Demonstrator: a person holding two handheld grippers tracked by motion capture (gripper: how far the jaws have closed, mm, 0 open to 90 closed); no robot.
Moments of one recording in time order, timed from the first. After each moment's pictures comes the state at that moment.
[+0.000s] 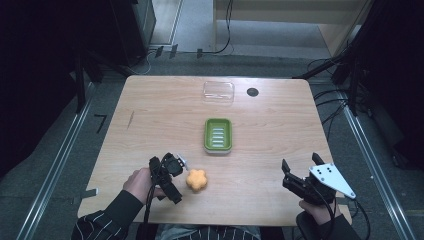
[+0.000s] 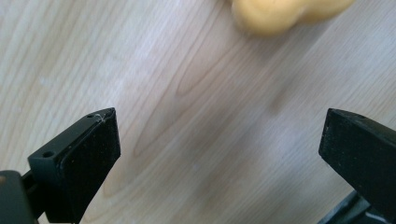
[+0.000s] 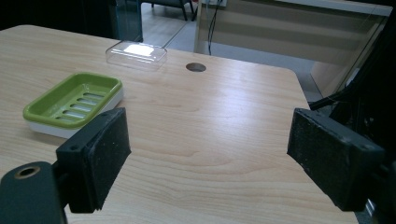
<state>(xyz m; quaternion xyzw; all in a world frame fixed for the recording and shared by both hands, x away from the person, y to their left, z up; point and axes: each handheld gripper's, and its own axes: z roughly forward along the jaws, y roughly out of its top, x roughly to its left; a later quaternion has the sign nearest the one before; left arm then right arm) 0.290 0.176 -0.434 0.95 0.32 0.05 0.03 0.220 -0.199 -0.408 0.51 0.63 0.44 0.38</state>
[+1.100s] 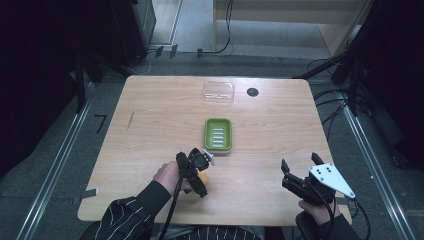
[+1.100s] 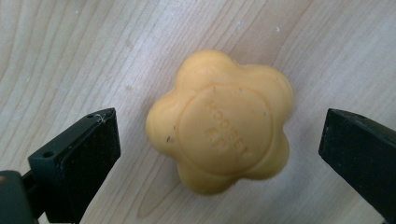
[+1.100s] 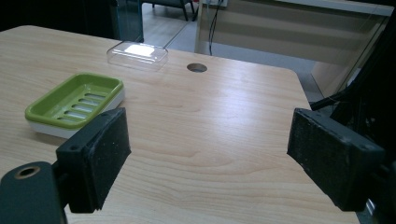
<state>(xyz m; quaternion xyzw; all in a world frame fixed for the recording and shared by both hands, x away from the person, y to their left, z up) 0.314 0.114 -0.450 0.95 0.30 0.03 0.05 0.220 -0.198 -0.407 0.51 0.63 0.44 0.38</state>
